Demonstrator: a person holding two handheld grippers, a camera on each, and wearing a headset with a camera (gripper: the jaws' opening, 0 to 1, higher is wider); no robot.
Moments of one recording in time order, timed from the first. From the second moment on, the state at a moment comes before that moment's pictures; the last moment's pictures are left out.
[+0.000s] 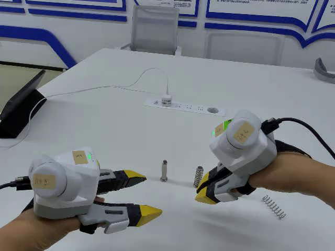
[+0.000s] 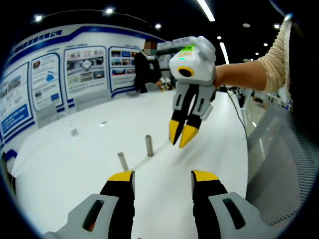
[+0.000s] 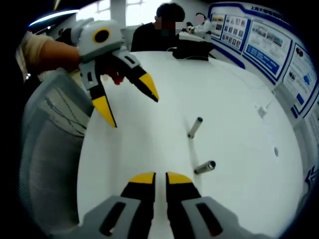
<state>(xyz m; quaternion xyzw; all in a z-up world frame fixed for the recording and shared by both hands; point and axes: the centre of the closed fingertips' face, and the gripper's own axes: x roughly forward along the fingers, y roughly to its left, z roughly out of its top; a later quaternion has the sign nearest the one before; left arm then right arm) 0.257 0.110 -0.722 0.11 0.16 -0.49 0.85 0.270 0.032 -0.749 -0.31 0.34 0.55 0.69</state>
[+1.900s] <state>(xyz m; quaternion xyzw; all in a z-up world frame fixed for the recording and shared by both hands) 0.259 0.105 -0.723 0.11 0.16 -0.49 0.85 0.280 -0.114 -0.780 -0.23 0.43 0.37 0.79</state>
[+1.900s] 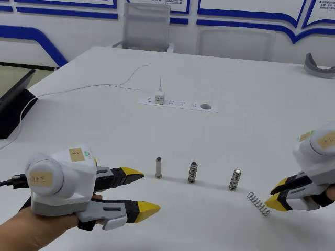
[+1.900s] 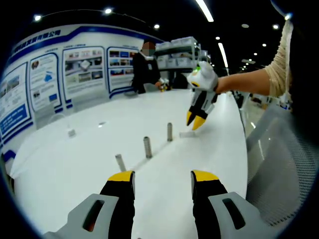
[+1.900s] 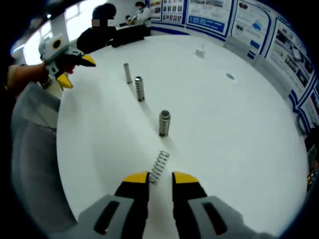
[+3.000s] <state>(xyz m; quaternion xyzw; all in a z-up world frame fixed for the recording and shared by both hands) 0.258 0.107 -0.725 0.11 0.16 -0.49 0.85 0.282 -0.125 -0.802 -0.29 0.48 0.36 0.74</state>
